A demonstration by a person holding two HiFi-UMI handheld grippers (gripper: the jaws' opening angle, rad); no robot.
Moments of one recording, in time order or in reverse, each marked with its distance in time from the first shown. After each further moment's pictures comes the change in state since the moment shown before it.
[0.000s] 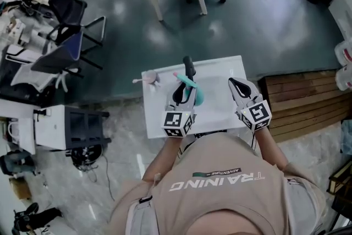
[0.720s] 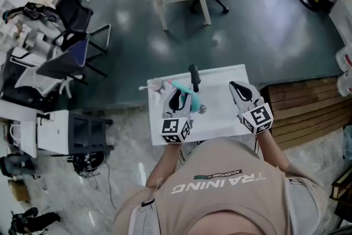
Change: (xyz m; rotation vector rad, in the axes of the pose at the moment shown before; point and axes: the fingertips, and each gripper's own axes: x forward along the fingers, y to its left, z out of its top) left arm -0.021 0.036 0.010 -0.001 -0.049 0.075; right arm 0.013 0.010 0.024 -0.033 -0.035 0.014
